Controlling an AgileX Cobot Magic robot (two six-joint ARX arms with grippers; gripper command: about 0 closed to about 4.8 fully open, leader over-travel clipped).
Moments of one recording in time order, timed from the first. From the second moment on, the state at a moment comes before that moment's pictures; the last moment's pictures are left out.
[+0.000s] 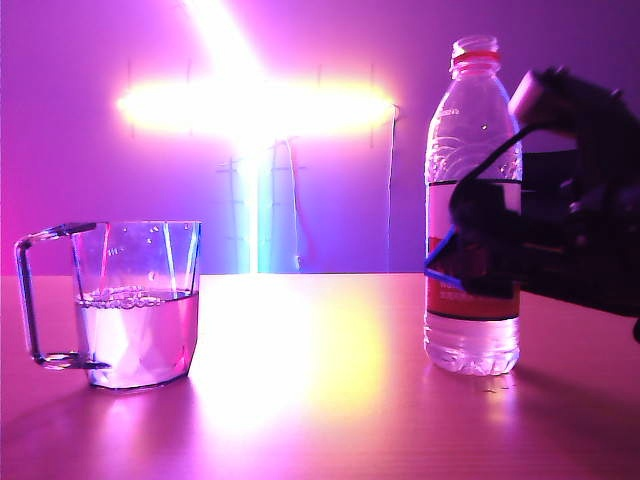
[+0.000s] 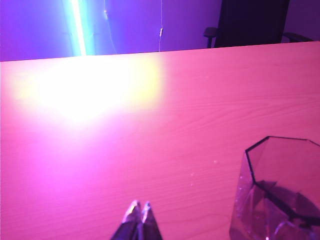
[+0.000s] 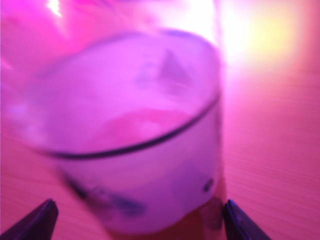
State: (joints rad) left arm -0.27 0.00 0.01 -0.09 0.02 0.01; right arm 0.73 1.44 0.08 1.16 0.31 0.21
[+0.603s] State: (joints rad) left arm -0.11 0.00 0.01 -0.09 0.02 0.01; right arm 0.96 1.13 0.00 1.15 0.63 0.20
